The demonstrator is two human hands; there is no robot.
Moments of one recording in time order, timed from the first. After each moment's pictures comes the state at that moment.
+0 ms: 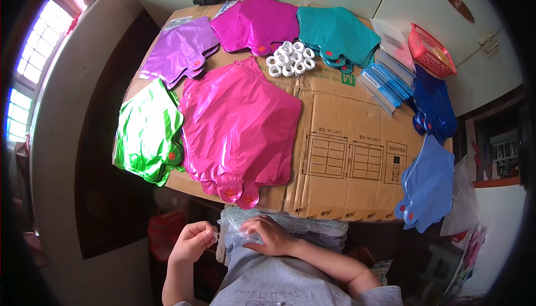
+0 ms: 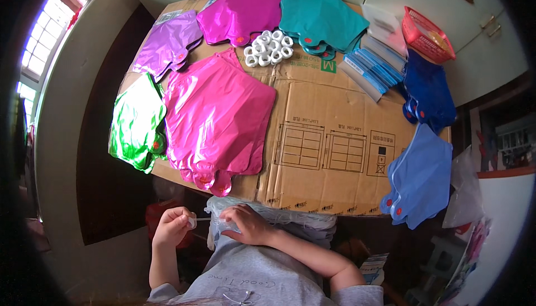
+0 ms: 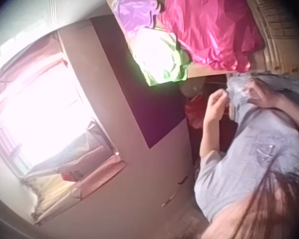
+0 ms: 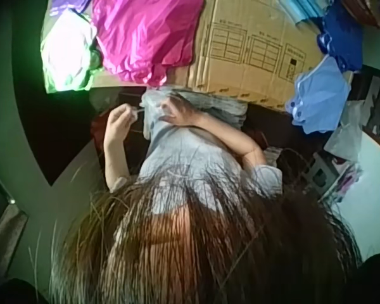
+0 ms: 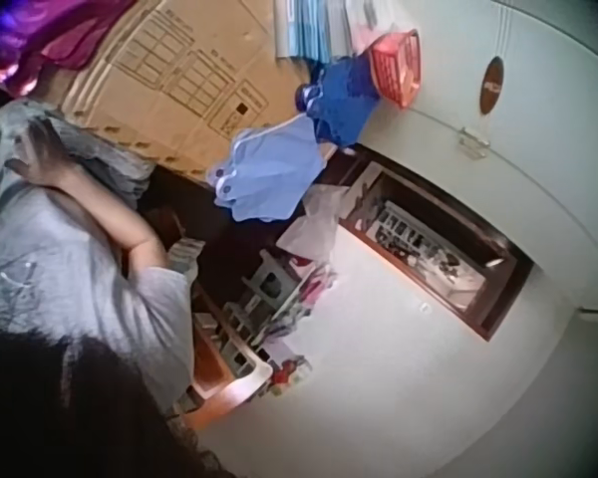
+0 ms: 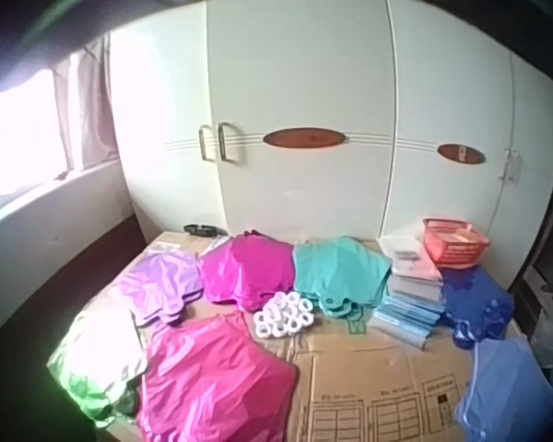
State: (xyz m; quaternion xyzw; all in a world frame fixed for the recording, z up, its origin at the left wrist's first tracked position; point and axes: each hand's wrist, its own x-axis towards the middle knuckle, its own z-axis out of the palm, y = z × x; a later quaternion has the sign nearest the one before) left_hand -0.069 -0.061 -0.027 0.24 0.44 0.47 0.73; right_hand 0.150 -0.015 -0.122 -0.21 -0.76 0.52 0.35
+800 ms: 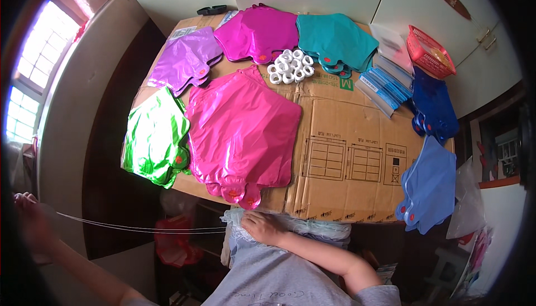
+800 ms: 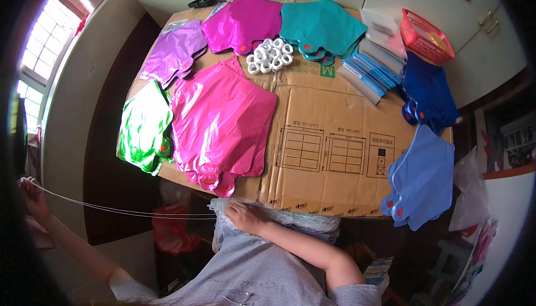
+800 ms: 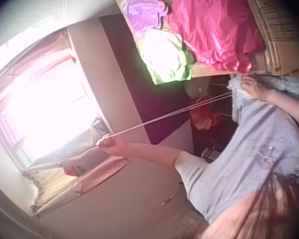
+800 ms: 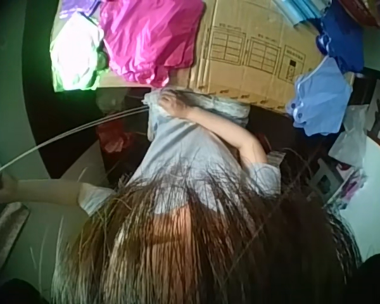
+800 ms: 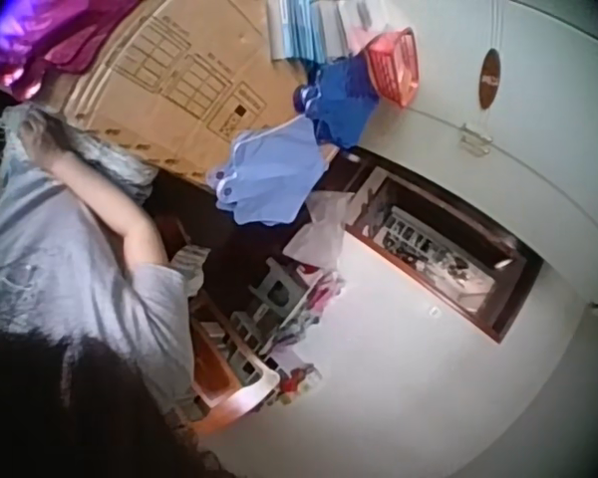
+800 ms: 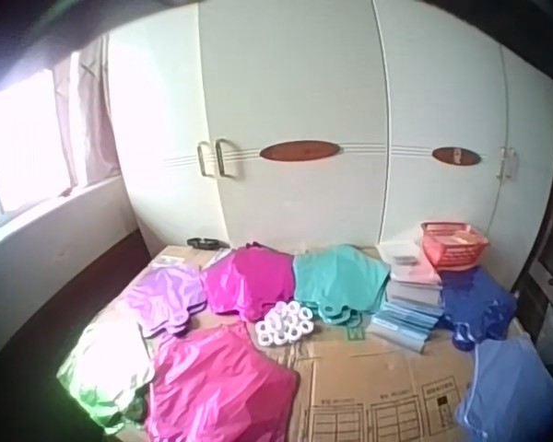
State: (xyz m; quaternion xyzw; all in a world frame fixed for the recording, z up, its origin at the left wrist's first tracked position) left_hand -0.422 -0.131 0.259 0.43 0.29 0.78 0.34; right_hand 0.115 -0.019 -0.189 -0.24 -0.84 0.38 0.30
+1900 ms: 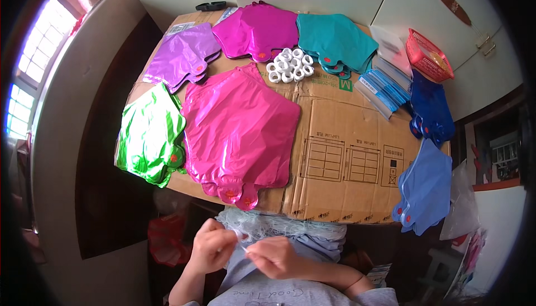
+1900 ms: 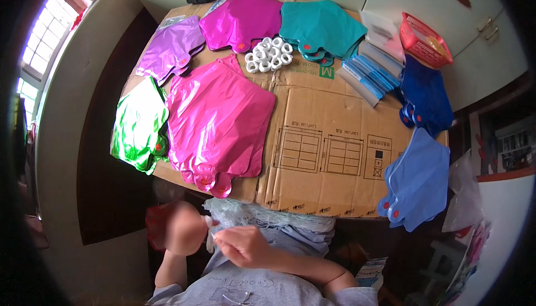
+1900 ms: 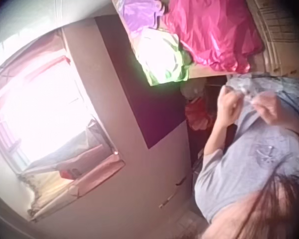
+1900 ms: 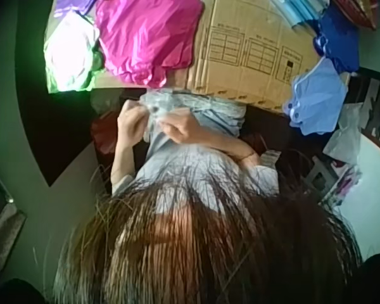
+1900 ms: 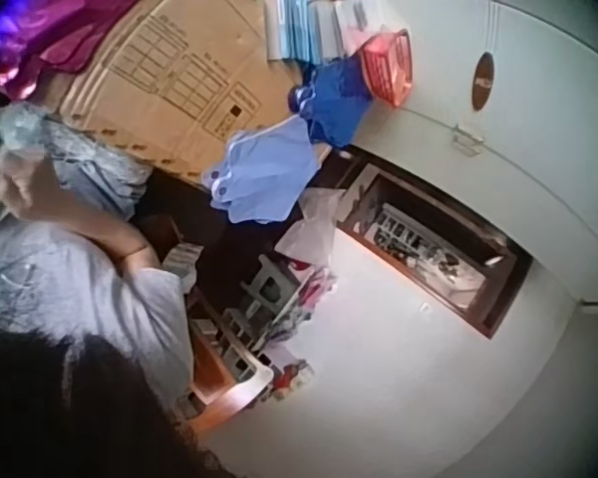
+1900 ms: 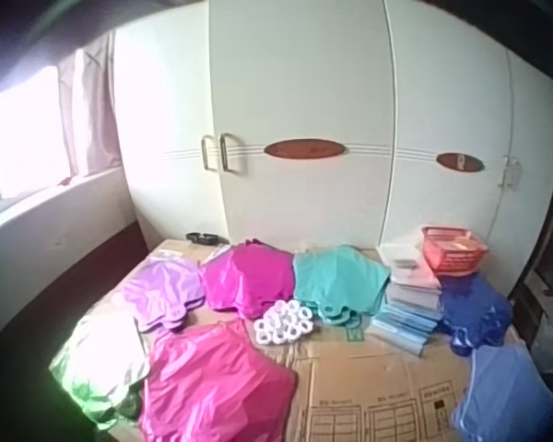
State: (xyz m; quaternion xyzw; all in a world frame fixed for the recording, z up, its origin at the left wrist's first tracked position) left_hand -0.019 -0.037 0.016 0.70 0.53 0.36 0.32; right_hand 0.167 -0.012 -0.018 -0.24 -0.69 0.56 0.40
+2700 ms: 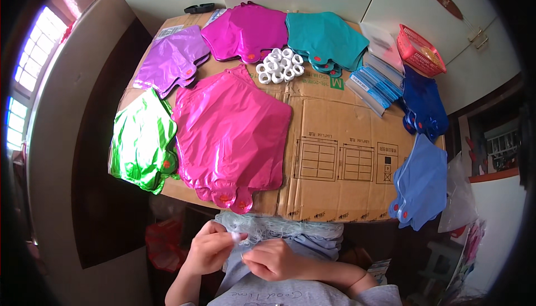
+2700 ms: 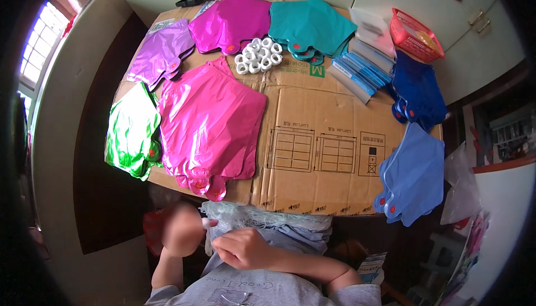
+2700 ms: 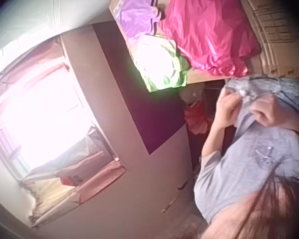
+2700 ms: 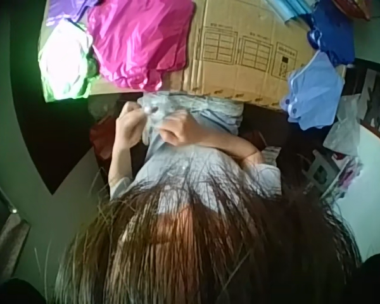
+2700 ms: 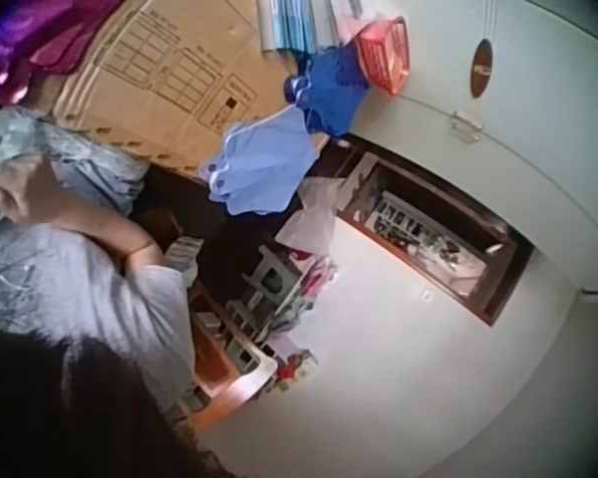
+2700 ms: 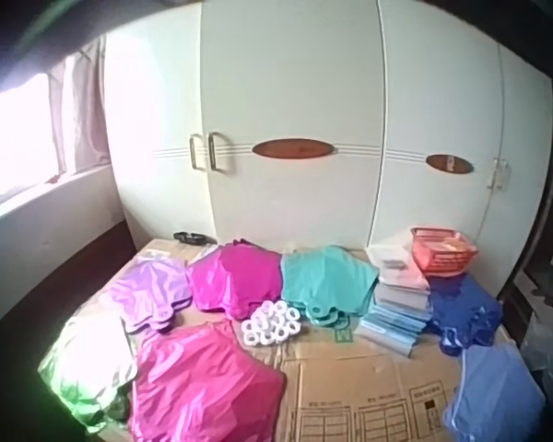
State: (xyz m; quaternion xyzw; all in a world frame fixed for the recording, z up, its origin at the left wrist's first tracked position) left_hand -0.021 -0.029 0.014 0.71 0.50 0.36 0.33; right_hand 0.167 -0.011 -0.022 -0.24 -0.75 0.47 0.40
